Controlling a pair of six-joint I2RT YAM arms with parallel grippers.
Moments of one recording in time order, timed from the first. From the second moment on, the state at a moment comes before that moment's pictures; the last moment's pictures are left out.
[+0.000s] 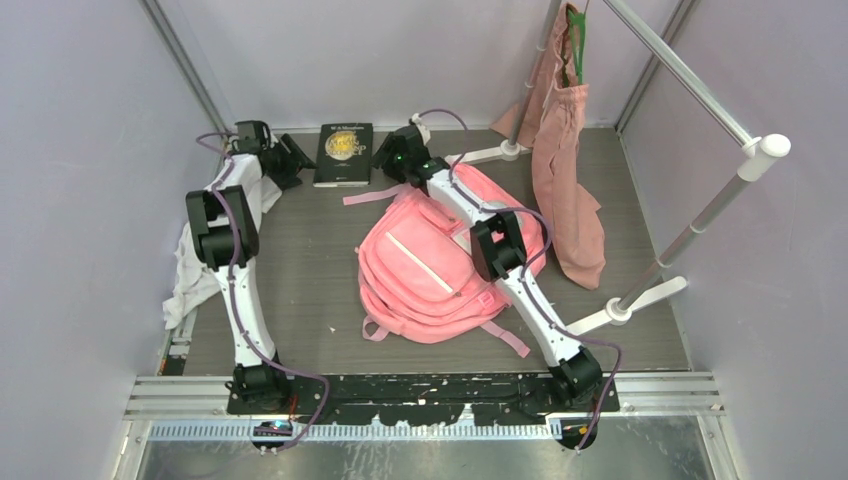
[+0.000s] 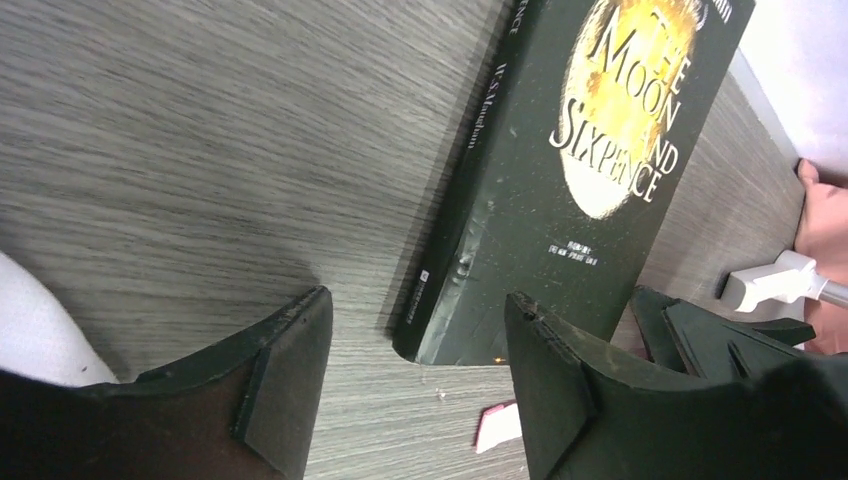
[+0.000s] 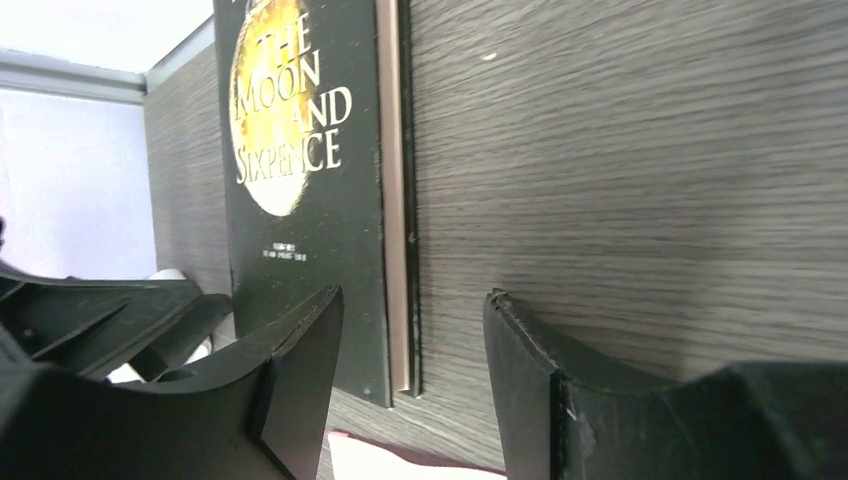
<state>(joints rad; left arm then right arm) 0.15 2.34 1.88 -0.38 0.37 -0.57 0.57 2.87 2.67 -0.30 -0.02 0.92</state>
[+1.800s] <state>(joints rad) 0.12 1.45 1.09 -0.51 0.34 -0.52 0.99 2.19 1.68 0.03 -0.31 1.02</state>
